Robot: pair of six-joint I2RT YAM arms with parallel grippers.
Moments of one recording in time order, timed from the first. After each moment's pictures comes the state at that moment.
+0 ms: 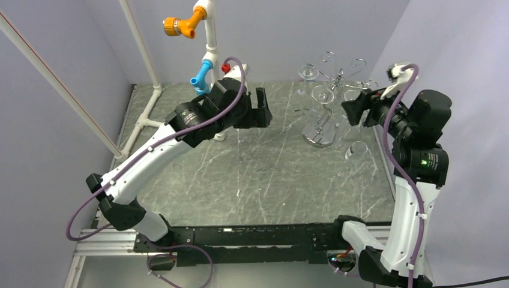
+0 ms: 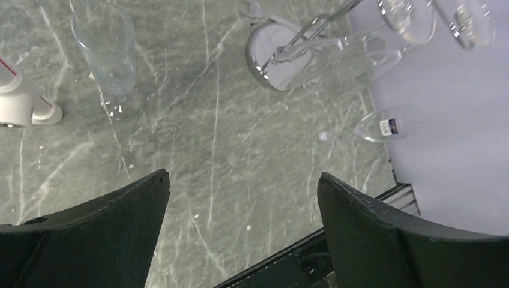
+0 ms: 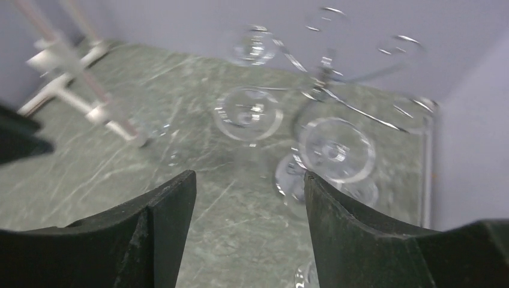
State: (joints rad) left arm -0.89 1.52 1.87 -0.86 -0.26 -0.67; right arm -0.16 0.98 1.59 -0.80 -0.58 -0.07
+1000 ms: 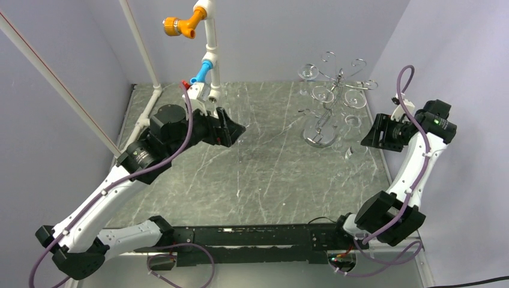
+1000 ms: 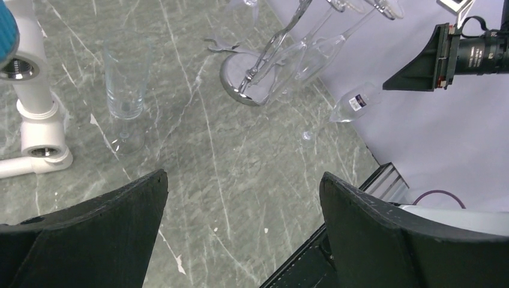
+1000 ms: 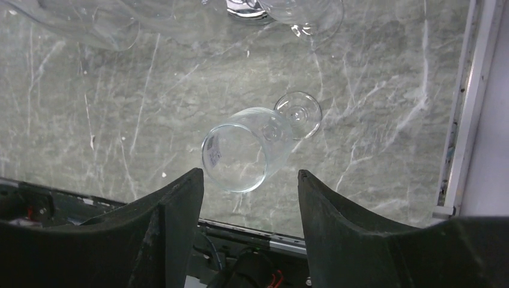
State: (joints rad) left arm -0.73 1.04 1.30 -0.47 0.02 -0.48; right arm -0.63 1.32 1.48 -1.30 -0.61 -0.38
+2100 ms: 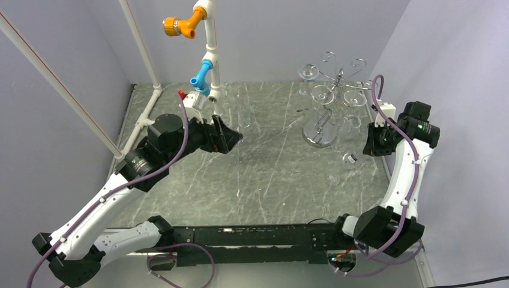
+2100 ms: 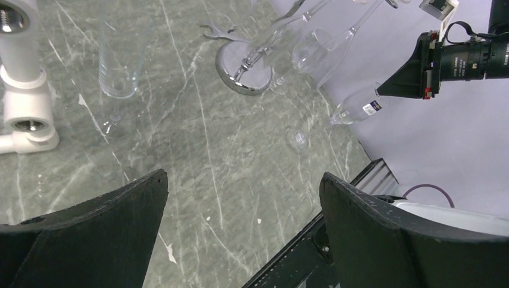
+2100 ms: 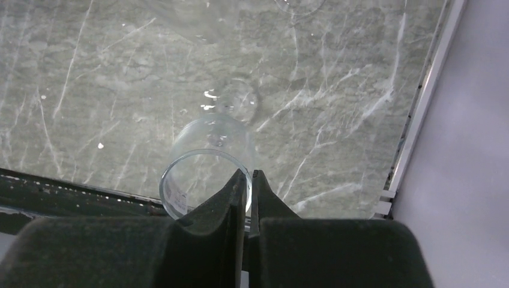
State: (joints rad) left arm -0.72 0.95 1.18 -0.44 0.04 -0.52; right arm -0.48 1.24 1.38 -1.26 -0.40 -0.50
